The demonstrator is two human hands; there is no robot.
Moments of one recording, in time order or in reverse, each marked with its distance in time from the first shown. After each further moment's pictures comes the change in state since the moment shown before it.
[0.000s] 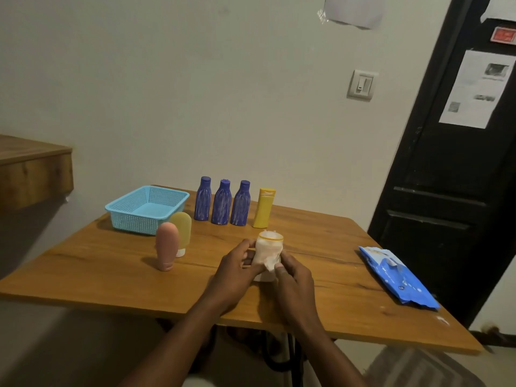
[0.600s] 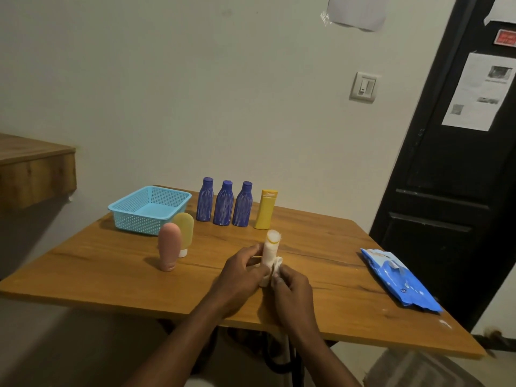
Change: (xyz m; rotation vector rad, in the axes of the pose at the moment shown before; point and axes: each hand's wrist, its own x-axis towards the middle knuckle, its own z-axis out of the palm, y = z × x) left_hand -0.002 -0.001 0.002 -0.043 -0.055 -0.049; right_hand -0.013 -0.002 0.004 -0.115 -0.016 0.039
